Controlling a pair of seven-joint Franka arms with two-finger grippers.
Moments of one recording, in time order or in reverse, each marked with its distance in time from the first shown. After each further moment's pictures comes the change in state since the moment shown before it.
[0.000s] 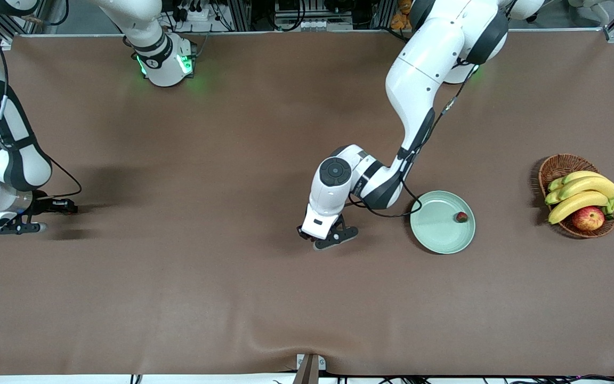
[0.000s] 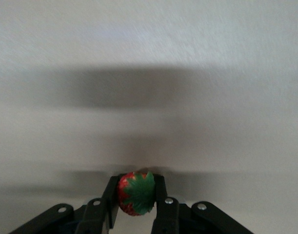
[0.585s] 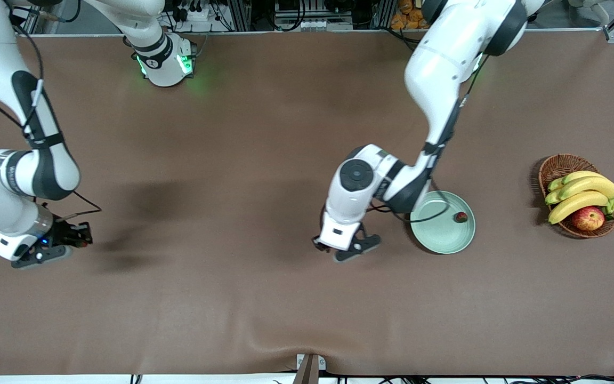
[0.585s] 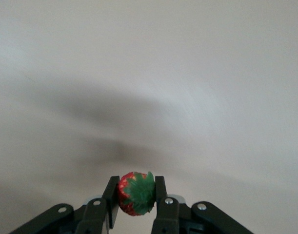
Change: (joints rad) left arm 0.104 -0.149 0.008 0.016 0.000 -0.197 0.077; right arm 0.299 -0.072 0.020 0.146 0.000 -0.001 0.002
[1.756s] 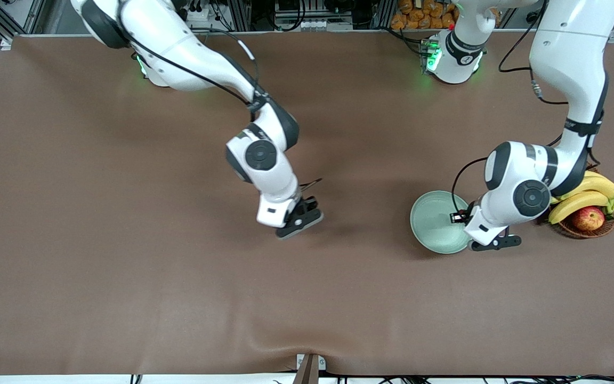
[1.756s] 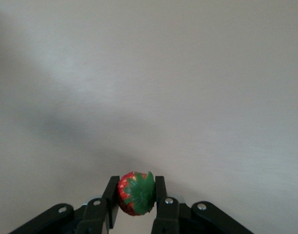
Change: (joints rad) left arm 0.514 -0.304 -0.076 -0.612 -0.002 -0.027 0.736; right arm 0.835 0.319 0.001 0.308 0.010 0.215 0.703
